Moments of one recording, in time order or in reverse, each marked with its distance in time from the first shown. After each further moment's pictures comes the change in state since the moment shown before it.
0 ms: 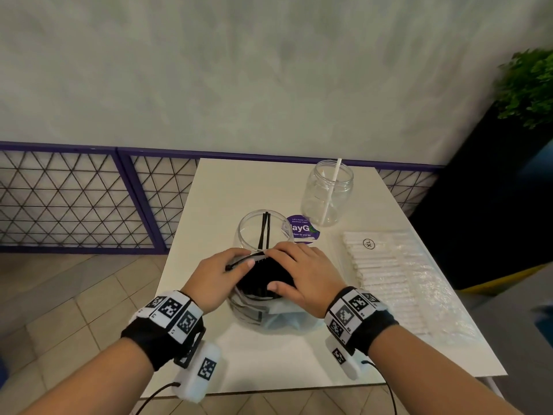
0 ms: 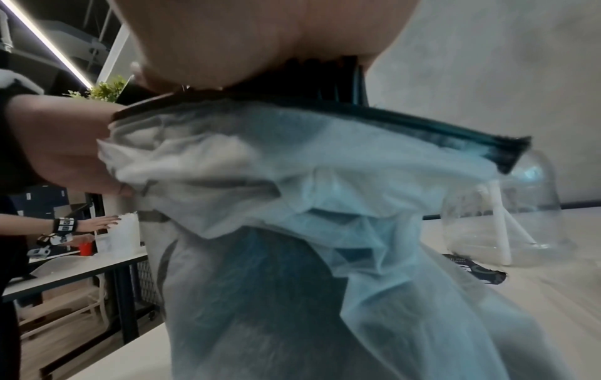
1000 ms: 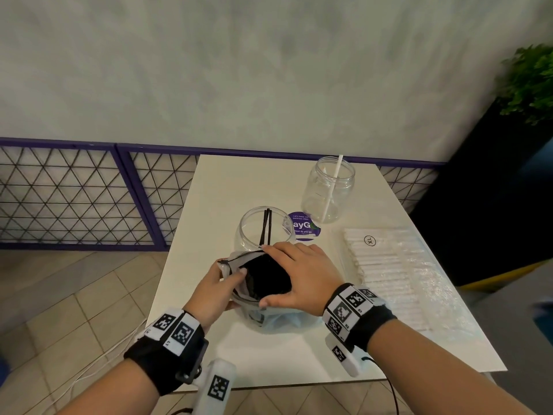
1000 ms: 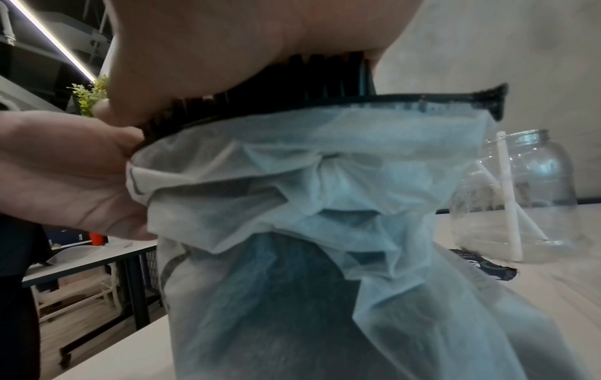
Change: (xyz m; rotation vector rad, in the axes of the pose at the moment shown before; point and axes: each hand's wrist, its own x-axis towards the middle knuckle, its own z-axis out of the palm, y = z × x) left_hand -0.018 -0.011 0.022 -0.605 0.030 -0.326; right_hand 0.004 -0.007 0.001 -0.057 -0.095 0.048
